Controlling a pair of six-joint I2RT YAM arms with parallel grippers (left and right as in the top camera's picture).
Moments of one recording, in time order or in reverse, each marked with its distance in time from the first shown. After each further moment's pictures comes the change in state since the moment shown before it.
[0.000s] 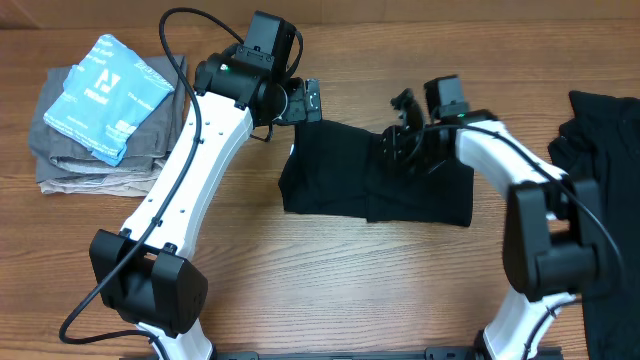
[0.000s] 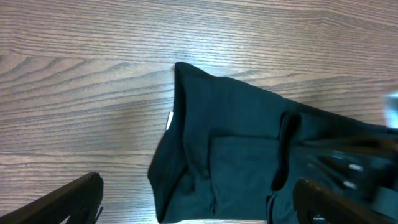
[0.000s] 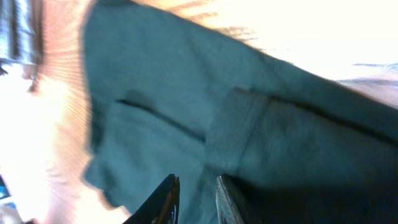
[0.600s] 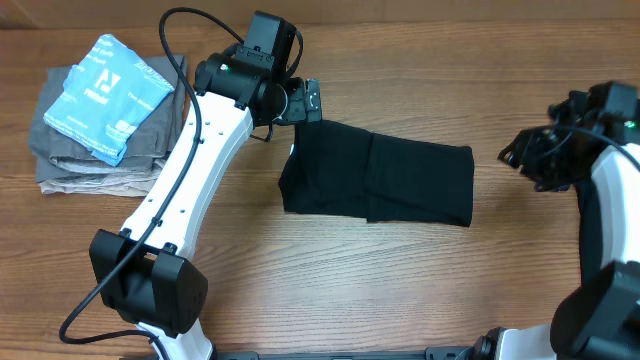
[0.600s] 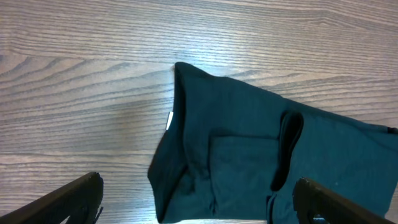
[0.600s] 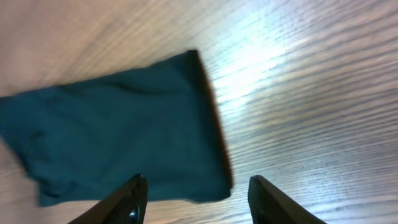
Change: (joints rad) left arm 0.000 0.000 0.000 0.000 0.000 0.000; right arm -0.486 -0.306 -0.024 -0.451 0.283 -0.022
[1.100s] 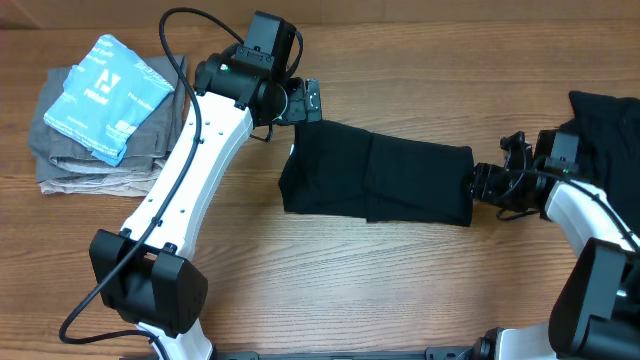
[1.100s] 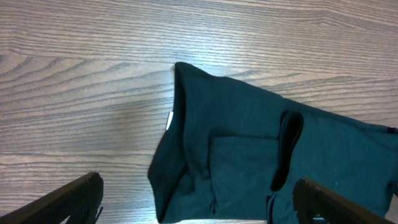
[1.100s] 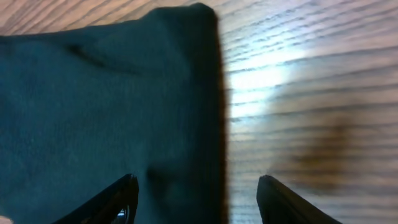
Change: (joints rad) left arm 0.000 0.000 0.000 0.000 0.000 0.000; right arm 0.056 0.012 -0.422 0.553 -0.075 -0.124
